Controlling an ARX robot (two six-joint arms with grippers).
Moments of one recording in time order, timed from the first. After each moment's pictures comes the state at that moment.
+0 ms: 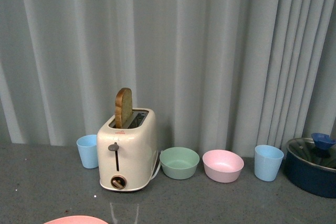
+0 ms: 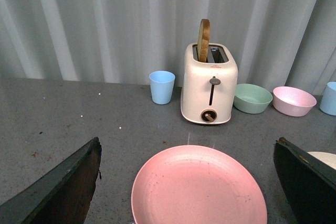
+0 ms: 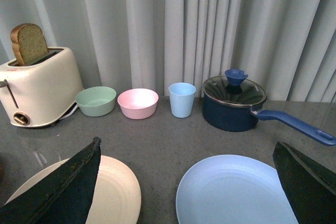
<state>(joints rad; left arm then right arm) 0.00 0.00 0.03 0.00 0.00 0.00 0.00 0.00 0.01 0.00 0.00 0.00</state>
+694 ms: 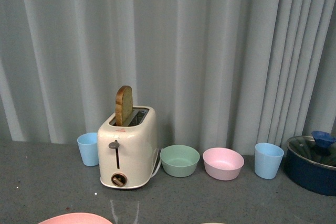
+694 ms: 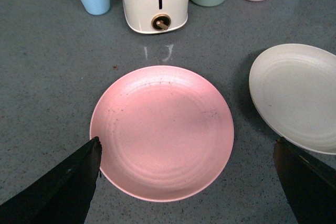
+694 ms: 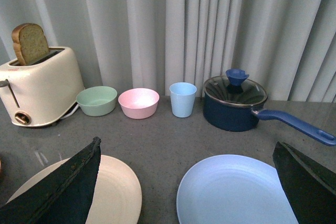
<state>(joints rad) 0.04 0.89 0.44 -0.06 0.28 0.19 0.00 0.00 0.01 0.00 0.00 0.00</state>
